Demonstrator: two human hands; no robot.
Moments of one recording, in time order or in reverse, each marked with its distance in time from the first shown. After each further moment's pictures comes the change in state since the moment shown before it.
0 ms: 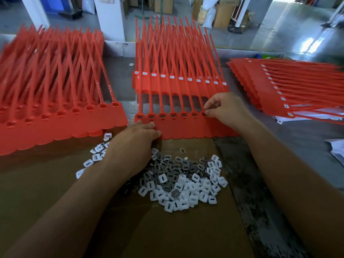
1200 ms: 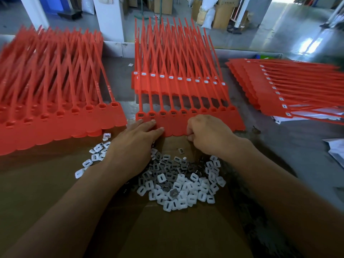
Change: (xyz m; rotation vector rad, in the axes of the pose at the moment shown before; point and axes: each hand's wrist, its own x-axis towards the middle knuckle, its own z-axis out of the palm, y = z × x) left_hand 0.000 -0.001 0.006 0.016 -0.034 -0.018; right_hand -0.045 -0.040 0.025 -0.532 -0.303 -0.186
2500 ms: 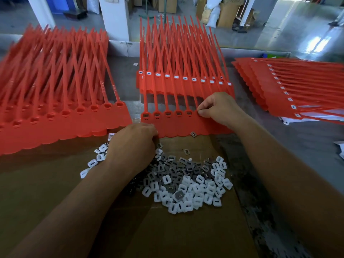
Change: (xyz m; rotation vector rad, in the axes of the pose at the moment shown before) left_hand -0.002 0.002 -0.008 -0.009 0.125 -0.112; right_hand 0.051 0.044 -0.007 0.493 0.162 0.164
